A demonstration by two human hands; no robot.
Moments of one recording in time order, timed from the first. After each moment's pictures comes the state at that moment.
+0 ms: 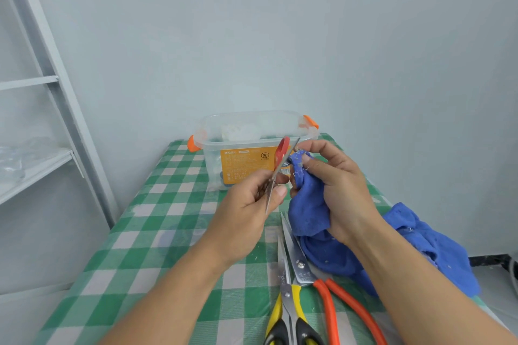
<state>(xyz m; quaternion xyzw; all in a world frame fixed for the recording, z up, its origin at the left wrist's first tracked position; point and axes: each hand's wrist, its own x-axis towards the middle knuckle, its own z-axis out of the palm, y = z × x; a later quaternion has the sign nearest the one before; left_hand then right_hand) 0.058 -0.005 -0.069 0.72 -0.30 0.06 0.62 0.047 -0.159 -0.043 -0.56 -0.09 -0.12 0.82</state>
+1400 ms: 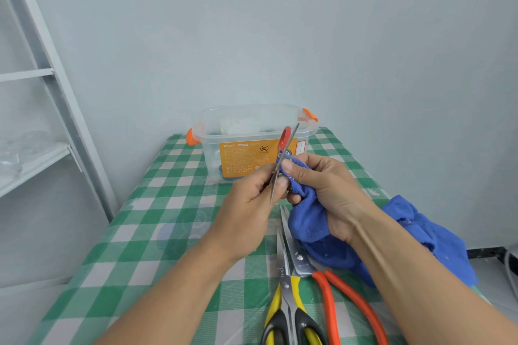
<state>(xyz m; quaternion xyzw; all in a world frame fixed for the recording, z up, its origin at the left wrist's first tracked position) 0.049 -0.014 -0.070 0.69 -0.33 0.06 0.64 0.054 -0.161 -0.053 -0.57 -0.09 0.00 0.82</state>
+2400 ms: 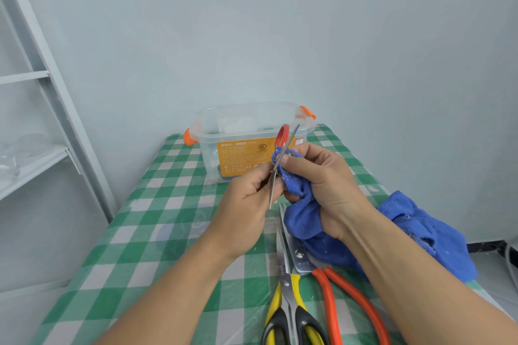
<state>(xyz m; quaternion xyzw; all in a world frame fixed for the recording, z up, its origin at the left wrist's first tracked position) 0.052 -0.013 -0.068 0.70 -0.33 0.06 0.63 0.053 -0.153 -0.050 -0.55 -0.08 -0.07 0.83</state>
